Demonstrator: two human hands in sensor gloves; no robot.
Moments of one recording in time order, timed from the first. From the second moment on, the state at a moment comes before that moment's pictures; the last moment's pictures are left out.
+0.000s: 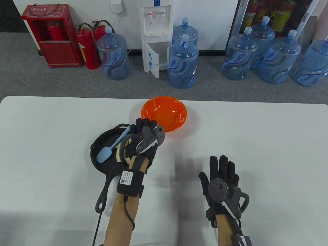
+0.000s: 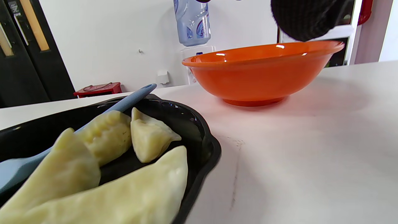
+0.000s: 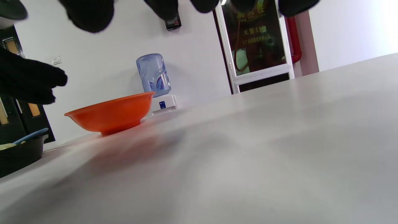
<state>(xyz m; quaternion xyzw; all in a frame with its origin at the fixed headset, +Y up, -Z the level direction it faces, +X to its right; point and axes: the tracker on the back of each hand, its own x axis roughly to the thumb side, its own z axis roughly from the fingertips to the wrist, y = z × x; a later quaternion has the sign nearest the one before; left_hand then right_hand) -0.087 -0.694 -0.446 -0.06 0.00 -0.07 1.00 0.171 -0.730 -0.264 -0.06 -0.09 0.99 0.13</state>
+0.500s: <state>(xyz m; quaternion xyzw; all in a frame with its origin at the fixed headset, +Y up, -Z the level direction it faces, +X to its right) -0.083 -0.723 -0.487 -0.11 0.00 -0.06 0.99 0.171 -0.728 -0.268 -0.07 -0.09 0.98 0.13</state>
